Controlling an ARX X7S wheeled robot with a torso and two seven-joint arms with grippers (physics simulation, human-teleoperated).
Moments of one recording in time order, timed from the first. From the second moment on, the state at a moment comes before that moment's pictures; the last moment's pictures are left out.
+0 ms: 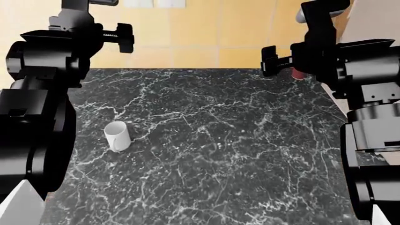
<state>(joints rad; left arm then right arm) -1.64 -0.15 0.15 -1.31 0.00 -0.48 0.10 1.46 0.28 -0.33 0.77 0.20 0.94 -0.34</state>
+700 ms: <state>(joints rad) -1.43 -0.28 0.16 -0.76 -0.05 -0.78 0.36 1.44 0.28 -0.32 0.85 0.21 0.87 -0.34</state>
